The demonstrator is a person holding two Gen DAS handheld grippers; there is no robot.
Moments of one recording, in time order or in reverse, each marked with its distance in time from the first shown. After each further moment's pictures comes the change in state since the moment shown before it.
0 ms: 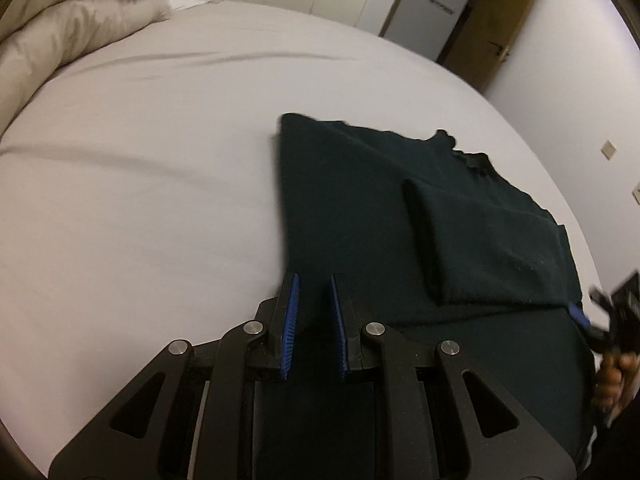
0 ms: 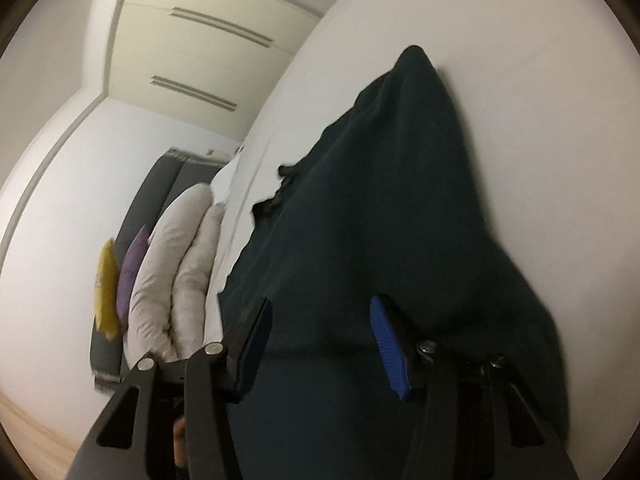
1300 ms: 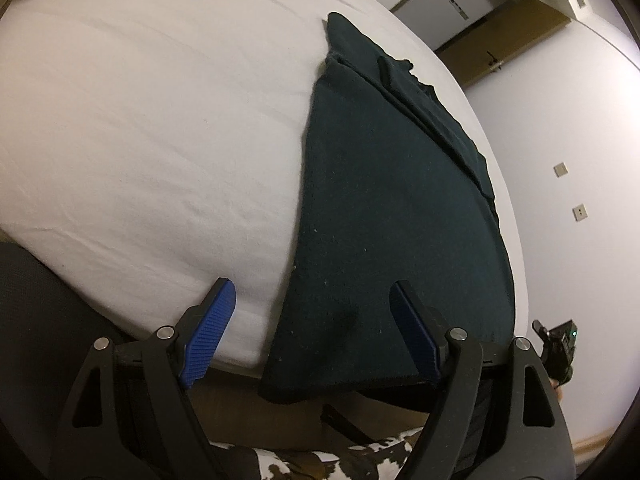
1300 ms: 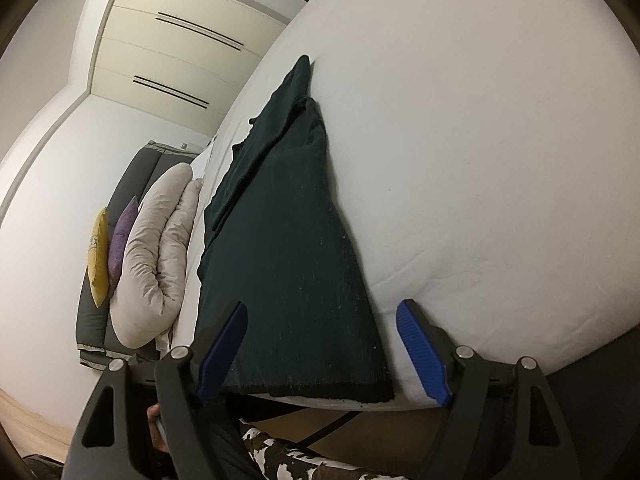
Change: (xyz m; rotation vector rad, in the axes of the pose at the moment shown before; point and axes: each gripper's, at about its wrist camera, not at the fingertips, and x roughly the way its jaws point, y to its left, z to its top) left arm -0.168 0.055 -0.211 -0.229 0.187 -0.235; right arm -0.210 -0.040 -0.189 0.023 -0.016 -0.136
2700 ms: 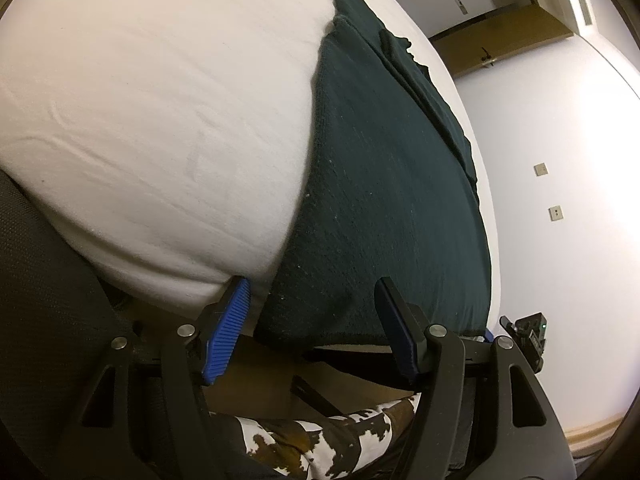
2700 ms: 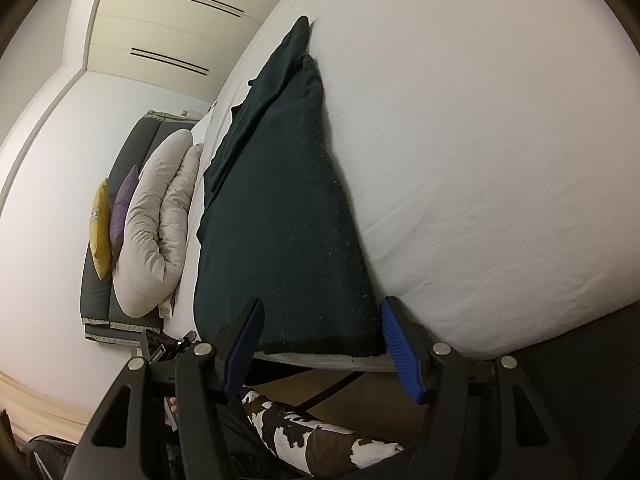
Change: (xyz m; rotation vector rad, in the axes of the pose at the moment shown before) left arm 0.007 0.028 -0.020 -0.086 0.095 -0.119; right arm -0.005 -0.008 -0.015 -0.003 0.130 0.010
